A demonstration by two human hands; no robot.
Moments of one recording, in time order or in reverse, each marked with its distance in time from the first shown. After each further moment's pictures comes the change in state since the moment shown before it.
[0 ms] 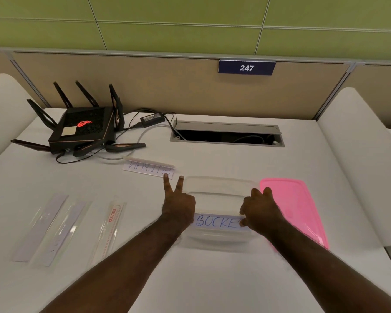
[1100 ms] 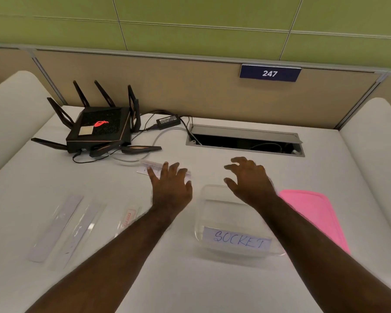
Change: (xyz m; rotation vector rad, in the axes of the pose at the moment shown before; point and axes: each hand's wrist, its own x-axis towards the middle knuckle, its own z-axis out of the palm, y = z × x) left_hand 0.029 -0.081 0.014 -0.415 0.555 -0.266; right_hand 0.085 -0.030 -0.078 0.420 0.388 0.067
